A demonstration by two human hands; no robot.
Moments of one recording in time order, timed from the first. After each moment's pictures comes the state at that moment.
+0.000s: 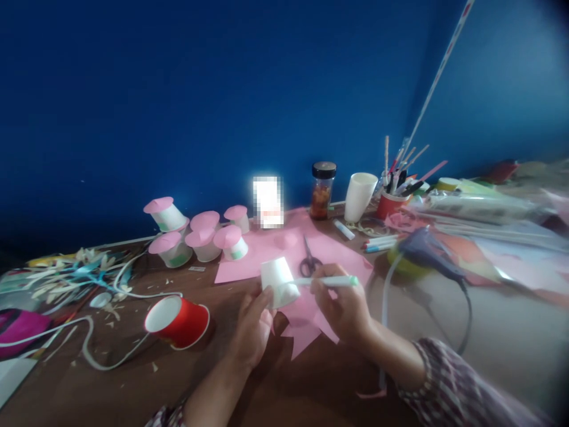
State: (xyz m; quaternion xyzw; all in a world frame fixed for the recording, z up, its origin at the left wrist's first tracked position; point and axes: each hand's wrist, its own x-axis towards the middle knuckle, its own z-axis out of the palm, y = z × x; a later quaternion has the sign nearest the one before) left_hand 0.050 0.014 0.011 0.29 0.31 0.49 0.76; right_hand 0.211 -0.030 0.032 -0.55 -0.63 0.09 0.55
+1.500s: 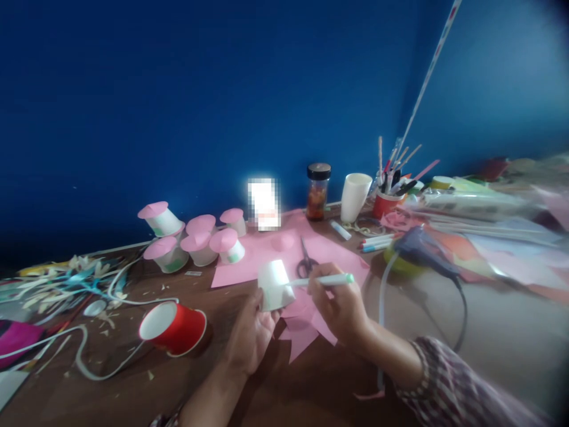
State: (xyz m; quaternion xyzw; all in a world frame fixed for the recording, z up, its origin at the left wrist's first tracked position) left_hand 0.048 0.015 0.013 0.27 0.29 0.43 0.81; right_hand 0.211 -0.029 0.035 -0.53 -0.62 0.11 0.57
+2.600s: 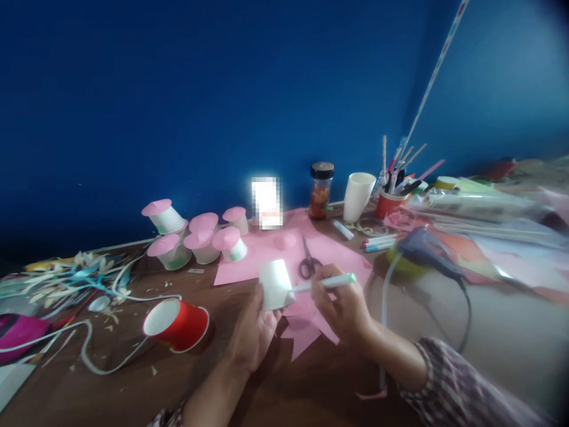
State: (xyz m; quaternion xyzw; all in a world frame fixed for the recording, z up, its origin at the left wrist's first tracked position) left_hand 0.049 0.014 0.015 0.26 0.29 0.44 0.81; right_hand 0.211 -0.030 0.038 -0.53 -0.64 0.12 0.55
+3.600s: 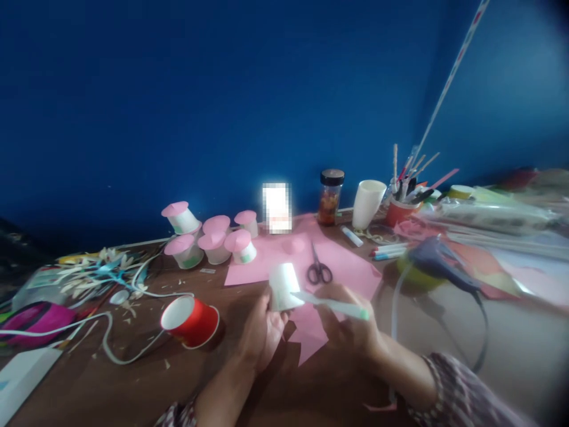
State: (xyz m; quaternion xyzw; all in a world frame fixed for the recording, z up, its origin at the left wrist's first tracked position) left_hand 0.051 0.017 0.019 0.20 0.34 0.42 0.82; right_hand 0.209 -0.035 0.035 -0.44 -0.70 0.03 0.56
